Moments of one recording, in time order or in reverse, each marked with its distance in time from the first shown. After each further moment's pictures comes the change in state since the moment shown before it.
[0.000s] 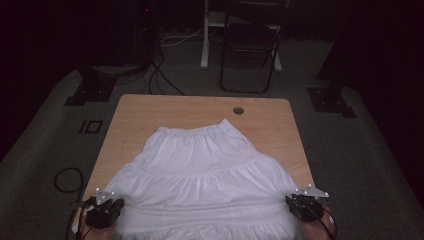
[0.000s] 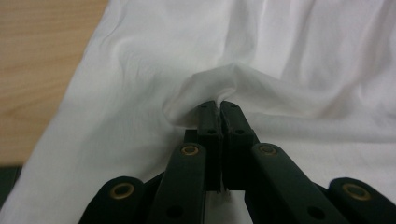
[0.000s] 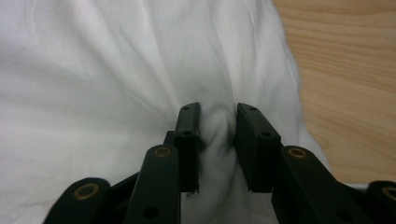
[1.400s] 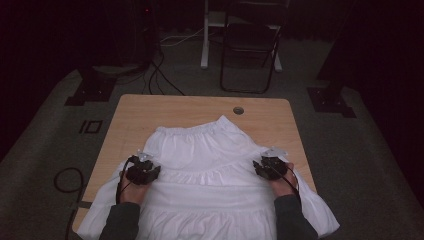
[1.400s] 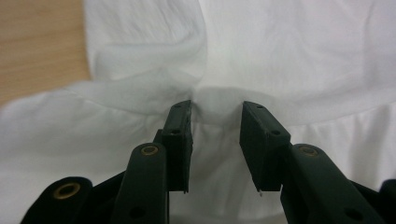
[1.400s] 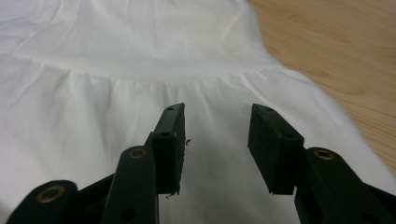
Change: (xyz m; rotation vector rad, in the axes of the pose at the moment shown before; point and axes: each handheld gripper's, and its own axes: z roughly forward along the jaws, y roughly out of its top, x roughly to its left) left arm -0.054 0.108 0.080 -0.002 -0.075 0.150; right arm 0.043 0.119 0.077 -0.116 0.080 -0.177
